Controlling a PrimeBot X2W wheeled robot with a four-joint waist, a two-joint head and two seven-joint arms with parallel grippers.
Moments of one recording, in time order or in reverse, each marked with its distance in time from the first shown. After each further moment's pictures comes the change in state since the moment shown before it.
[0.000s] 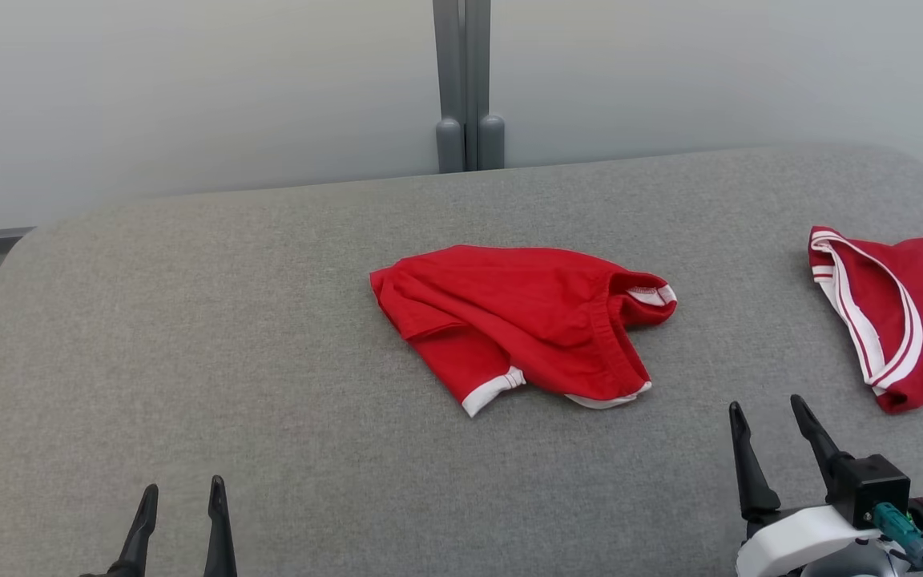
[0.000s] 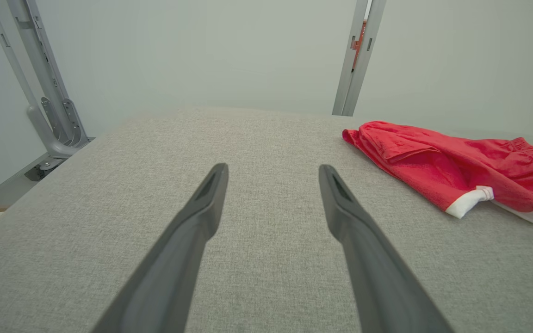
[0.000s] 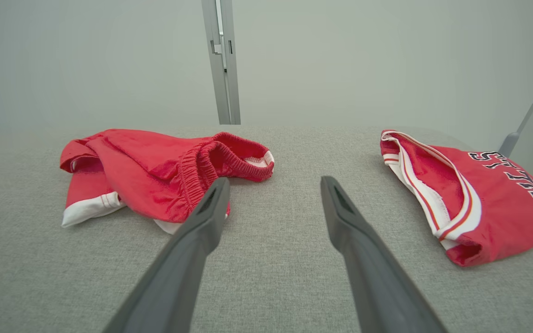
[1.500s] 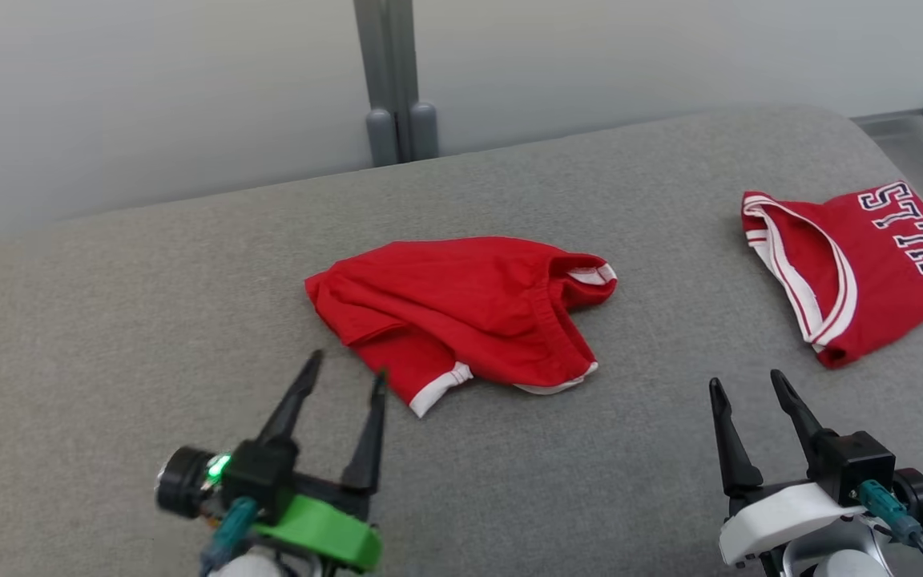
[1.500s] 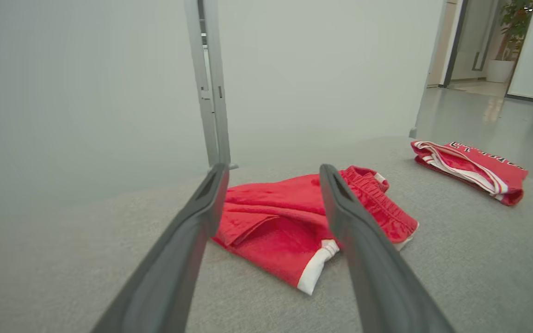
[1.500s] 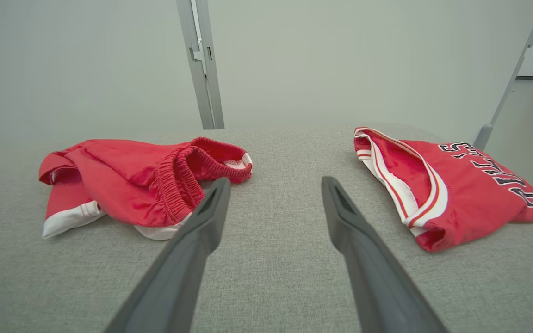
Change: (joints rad) left arm -0.244 -0.004 -0.256 0.030 0.084 -0.065 0.000; right arm -0.042 0.000 0.039 0.001 0.015 0.000 0.000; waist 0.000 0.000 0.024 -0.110
